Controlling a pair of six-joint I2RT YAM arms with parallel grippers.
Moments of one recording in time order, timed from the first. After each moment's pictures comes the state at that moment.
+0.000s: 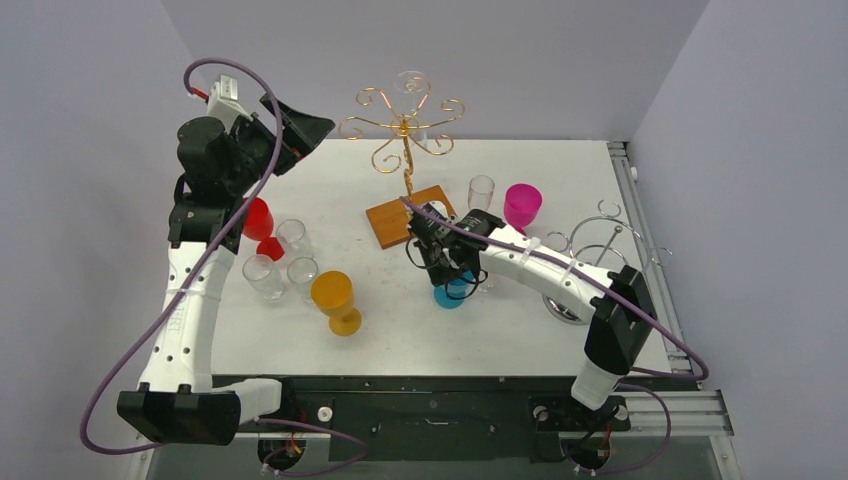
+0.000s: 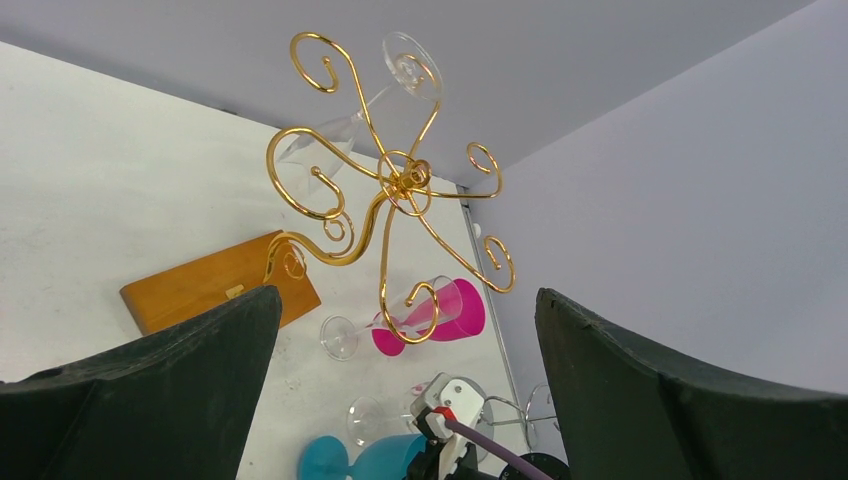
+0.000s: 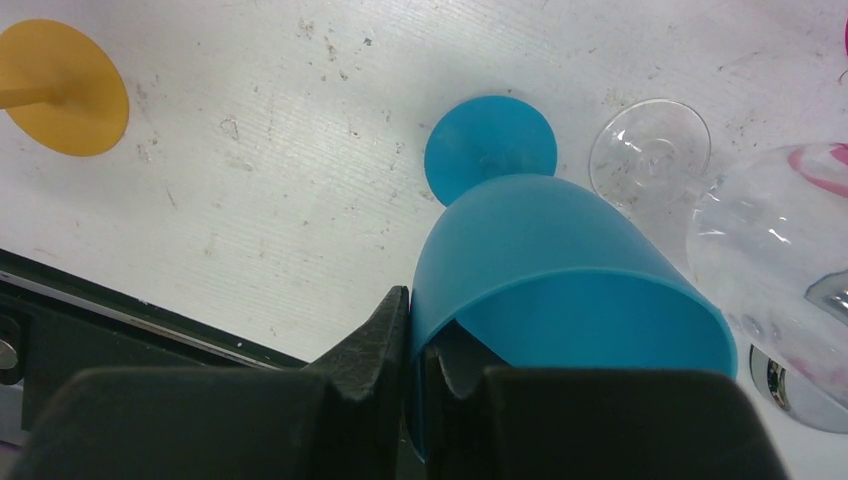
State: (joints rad) left arm -0.06 1.22 1.47 -0.33 0.37 -0.81; right arm 0.91 1.70 1.51 -0.97 0.16 0.46
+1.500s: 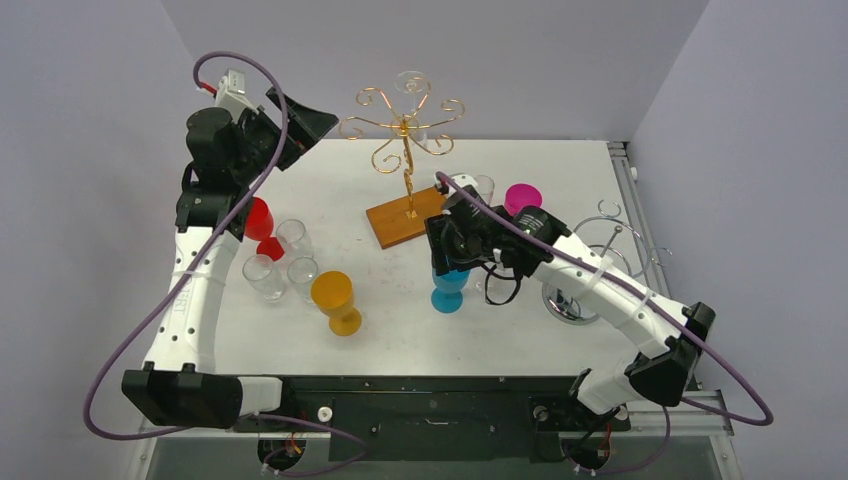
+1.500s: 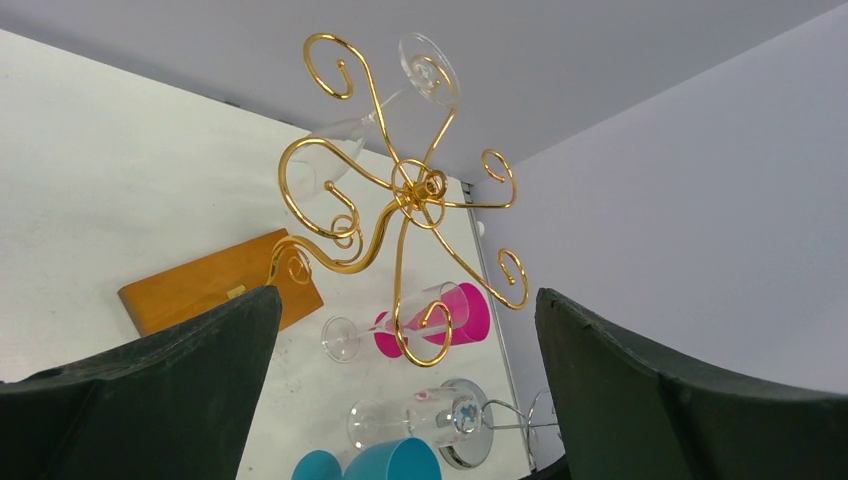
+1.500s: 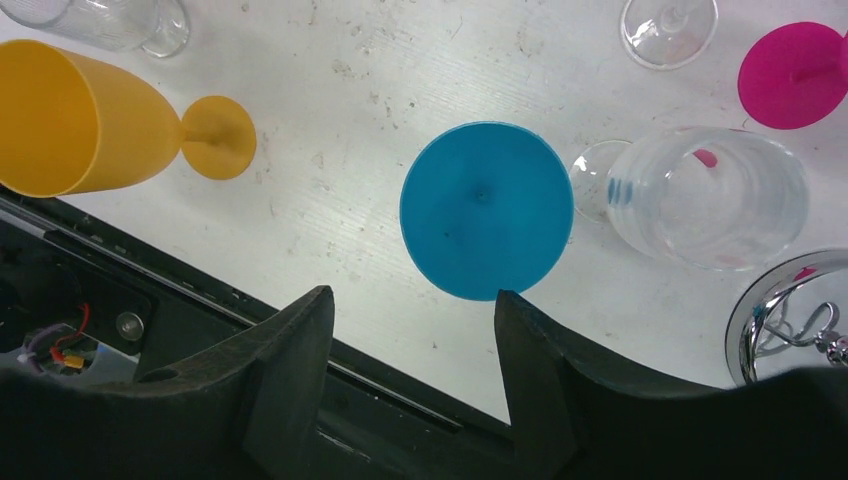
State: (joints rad) left arm -0.06 1.28 1.48 -0.31 0.37 -0.82; right arm 0.91 1.47 1.55 -1.00 0.18 0.47
